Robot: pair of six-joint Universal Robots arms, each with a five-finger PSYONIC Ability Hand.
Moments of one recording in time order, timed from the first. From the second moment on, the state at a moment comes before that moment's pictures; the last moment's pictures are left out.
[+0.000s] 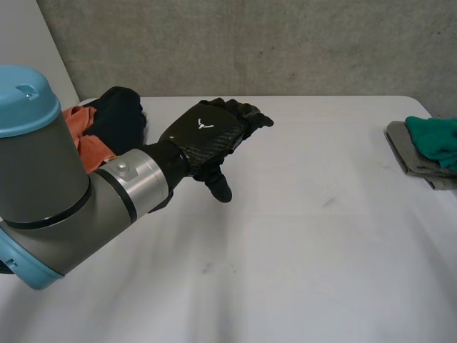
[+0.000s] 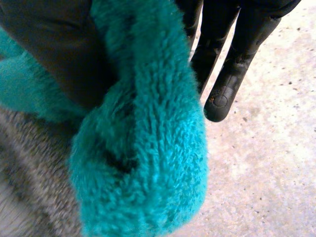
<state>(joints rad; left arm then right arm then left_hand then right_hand) 4.15 -1.84 -1.40 3.14 -1.16 3.37 1.19 -0.69 1.18 -0.62 0.90 2.52 0.19 0.21 0.21 0.20 0.05 0.82 1.03 1.06 1.06 0.87</state>
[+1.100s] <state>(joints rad) 4.27 -1.76 -1.38 3.27 -1.35 3.29 1.55 -1.40 1.41 -0.52 1.21 2.75 0.19 0.21 0.21 0.20 0.05 0.20 0.22 0.21 0.24 0.06</state>
